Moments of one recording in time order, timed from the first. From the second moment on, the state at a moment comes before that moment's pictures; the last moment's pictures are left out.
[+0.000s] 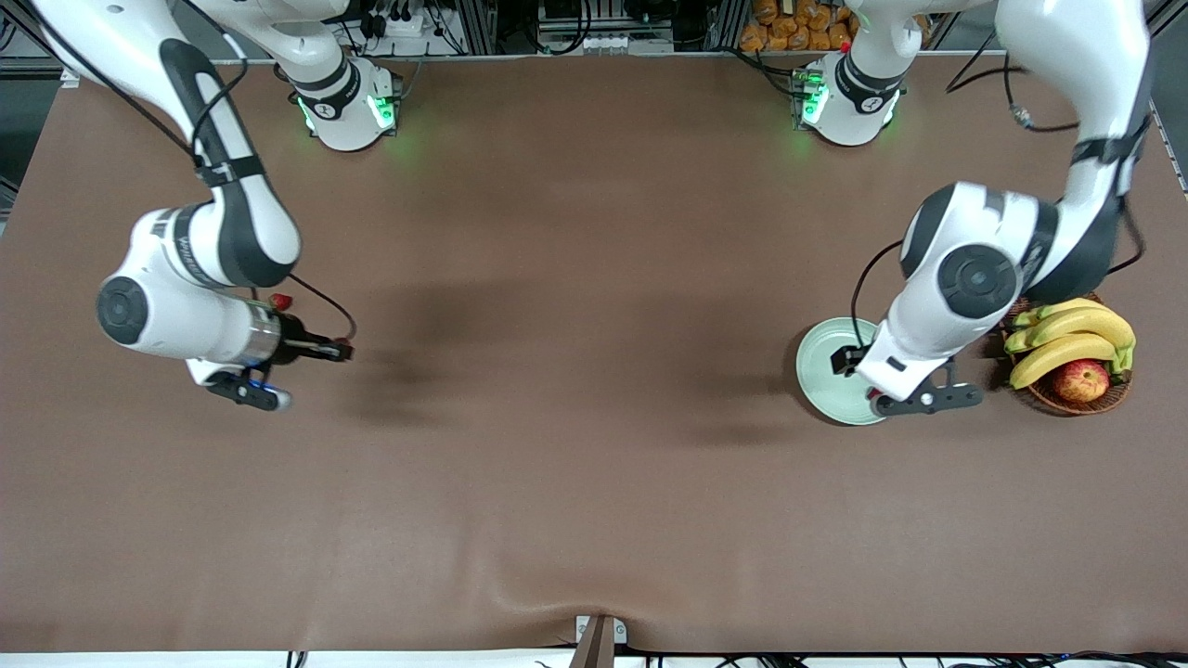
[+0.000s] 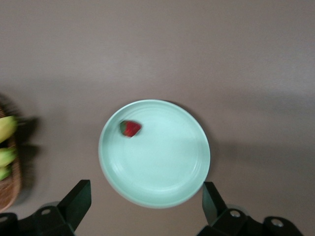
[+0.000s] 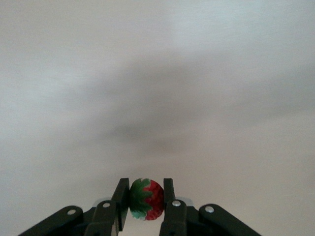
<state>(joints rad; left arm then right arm) 0.04 0.32 -0.33 -1.72 0.26 1.91 -0.48 0.10 0.36 0.07 -1.86 0.29 2.08 0.38</state>
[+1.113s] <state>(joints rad) -0.01 0.31 -0.37 -1.53 0.15 1.74 -0.49 0.70 0.82 0.08 -1.50 0.42 2.60 1.22</state>
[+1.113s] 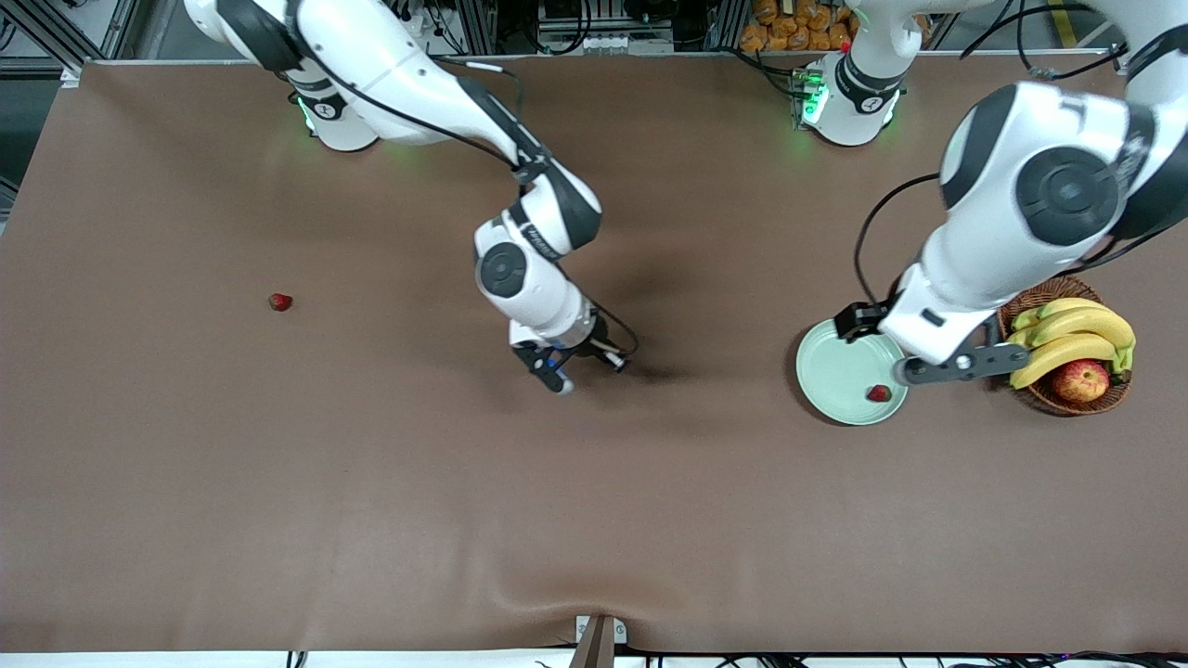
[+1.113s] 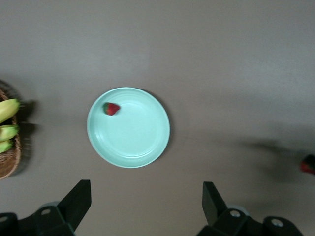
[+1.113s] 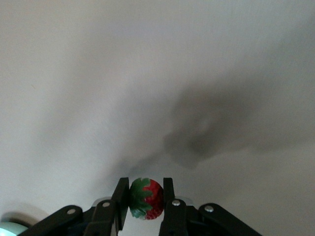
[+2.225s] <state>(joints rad) -0.19 0.50 -0.37 -1.77 0.16 2.18 -0.81 0.58 0.67 -0.01 -1.40 0.39 2.12 1.12</state>
